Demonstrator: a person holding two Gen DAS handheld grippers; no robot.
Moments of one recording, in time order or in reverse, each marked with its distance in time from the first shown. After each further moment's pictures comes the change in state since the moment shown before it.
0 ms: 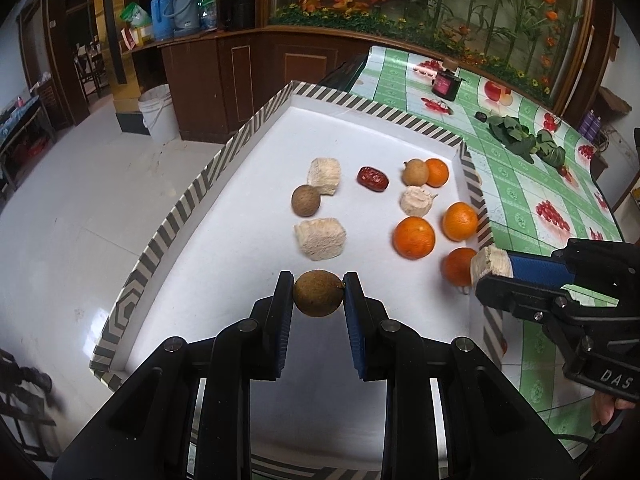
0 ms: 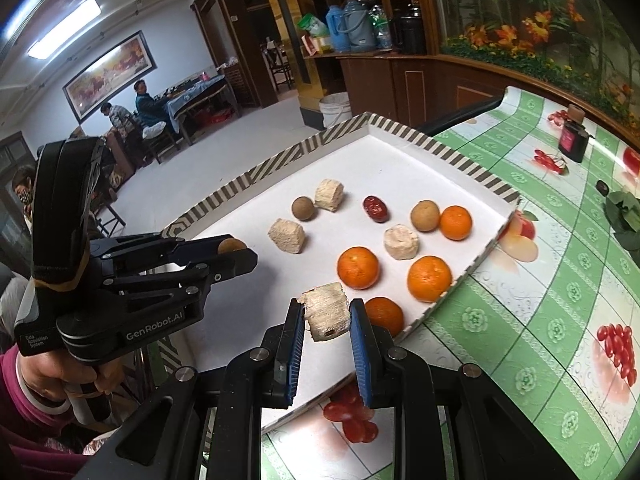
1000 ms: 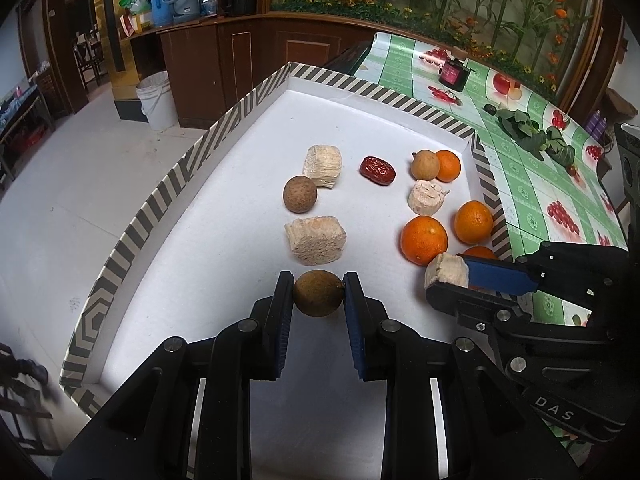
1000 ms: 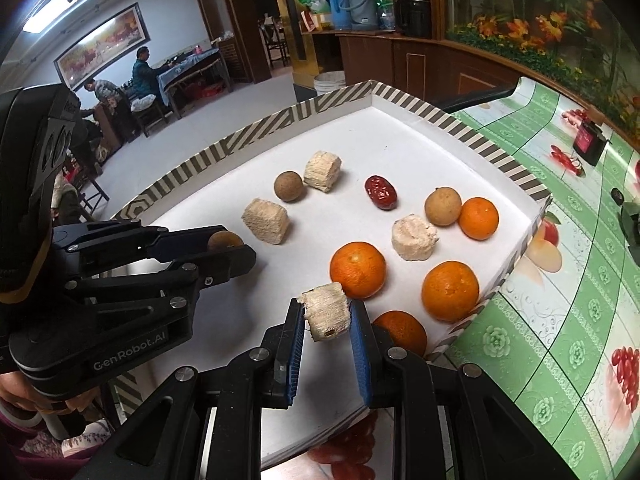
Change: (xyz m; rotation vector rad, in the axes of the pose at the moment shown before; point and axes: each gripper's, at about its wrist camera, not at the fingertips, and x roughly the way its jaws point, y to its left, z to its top) left arm 0.025 -0.004 0.006 -0.013 0.038 0.001; right arm 0.048 0.000 0.007 -0.043 0.078 -0.062
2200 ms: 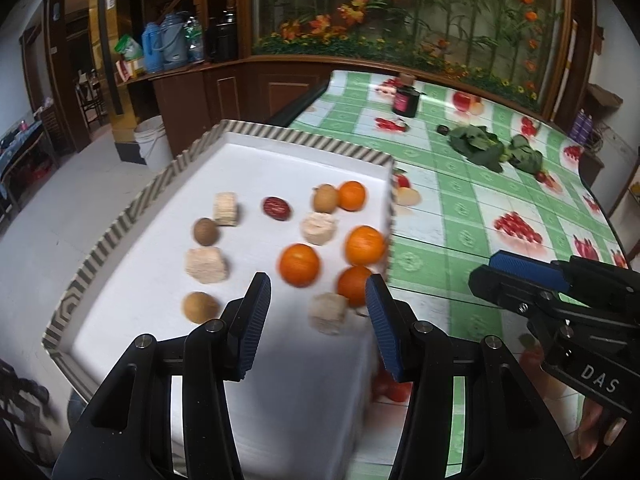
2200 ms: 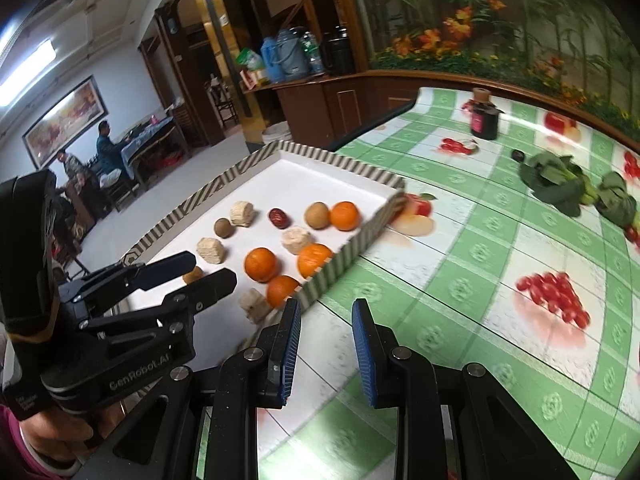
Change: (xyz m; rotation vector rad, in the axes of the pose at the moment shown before) left arm -0.037 -0.094 -0.010 0.059 -0.148 0.016; right arm -0.095 -0.058 -0.052 0.223 -0.191 -0.080
